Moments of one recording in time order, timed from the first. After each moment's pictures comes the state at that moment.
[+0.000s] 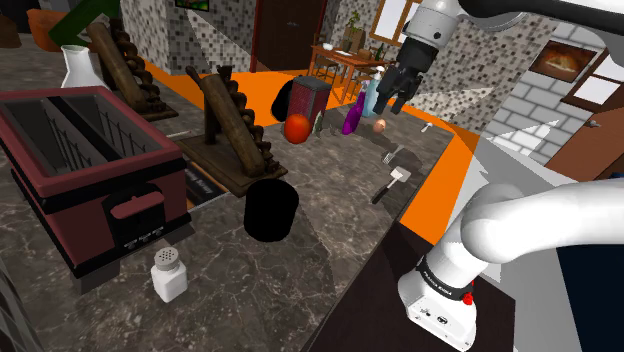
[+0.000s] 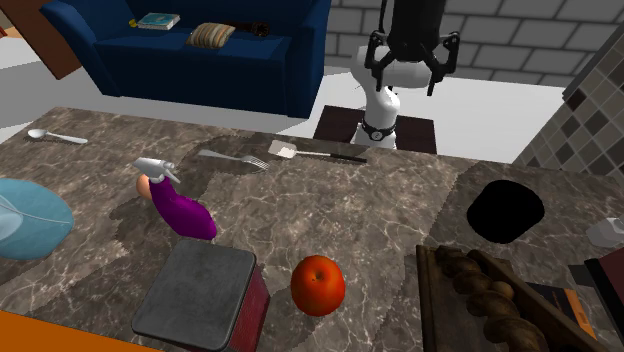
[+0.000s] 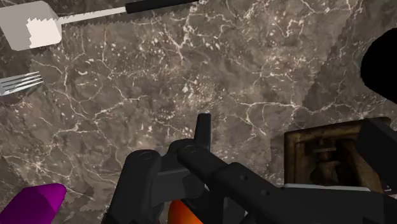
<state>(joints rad) -0.02 -0.79 -0.02 -2.36 0.08 1.63 0.07</state>
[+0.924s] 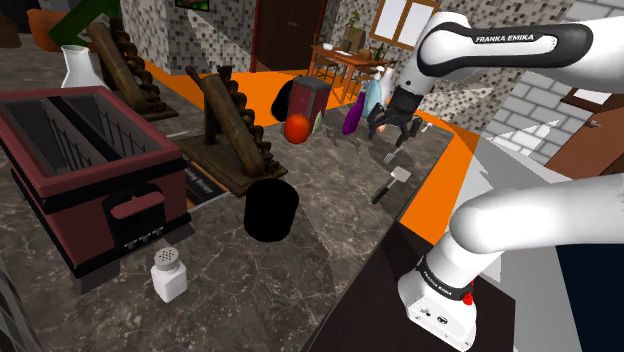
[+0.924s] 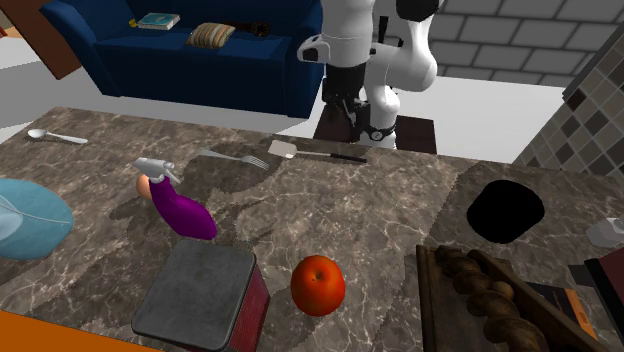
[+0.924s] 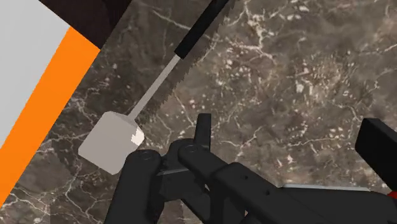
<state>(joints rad) -0.30 -0.70 -0.04 -2.59 0.06 1.89 0.50</state>
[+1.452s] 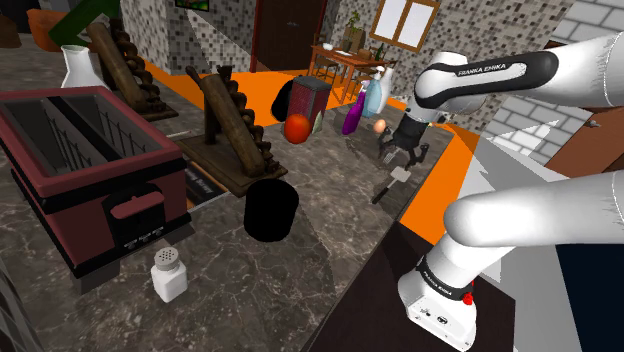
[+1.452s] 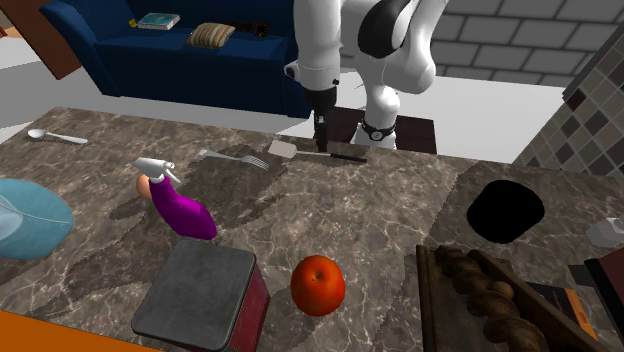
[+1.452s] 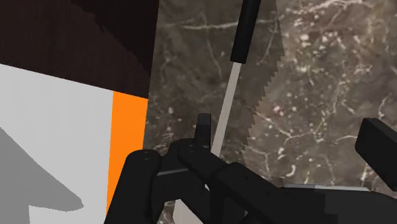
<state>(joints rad) -0.49 -0.68 -0.04 -2.75 0.04 2.05 0.80</state>
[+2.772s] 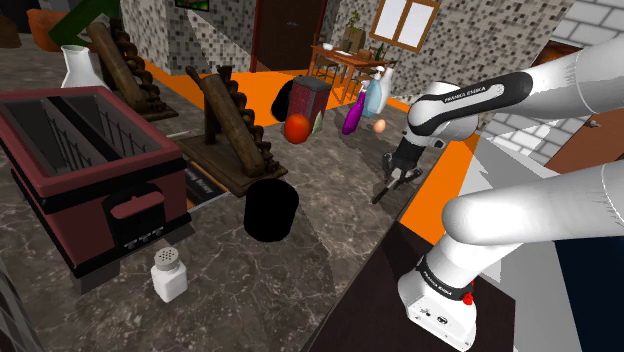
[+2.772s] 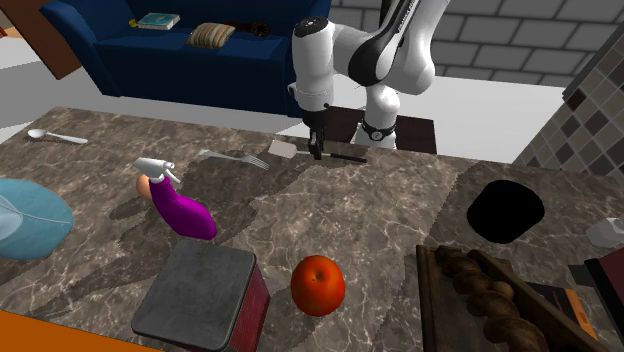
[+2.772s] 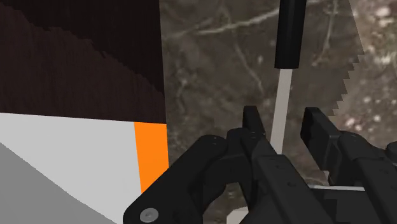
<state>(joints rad) -0.57 -0.60 -0.05 -2.89 0.03 2.25 0.91</state>
